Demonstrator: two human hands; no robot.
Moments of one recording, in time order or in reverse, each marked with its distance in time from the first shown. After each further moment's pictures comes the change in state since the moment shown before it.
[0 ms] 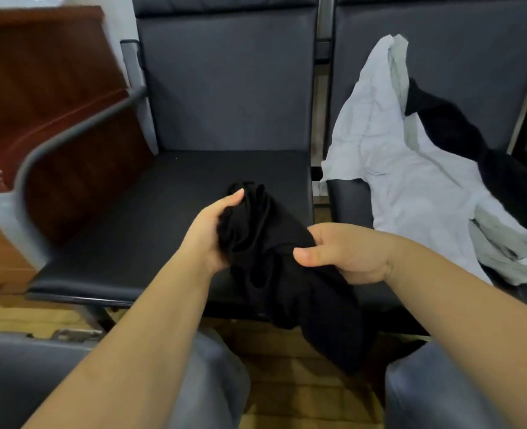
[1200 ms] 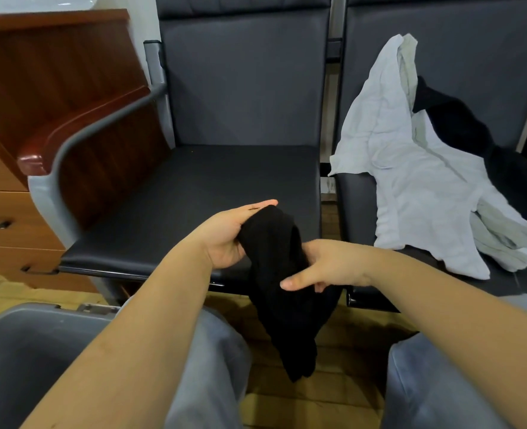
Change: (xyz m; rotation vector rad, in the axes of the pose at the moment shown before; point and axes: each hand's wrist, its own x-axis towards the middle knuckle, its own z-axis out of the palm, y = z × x) left_hand -0.019 -0.013 -0.009 0.277 -0.017 0.004; right_hand 0.009 0.030 0.025 -0.421 0.196 0.251
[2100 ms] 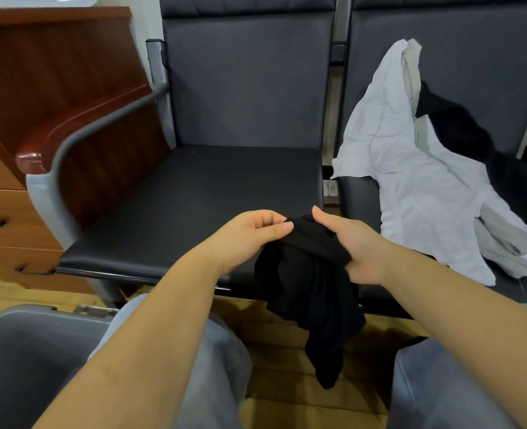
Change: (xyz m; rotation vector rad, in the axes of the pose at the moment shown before) left_hand -0.008 -0.004 0.005 0.561 -0.121 0.234; right_hand -0.006 -0.012 -0.009 0.916 0.269 0.067
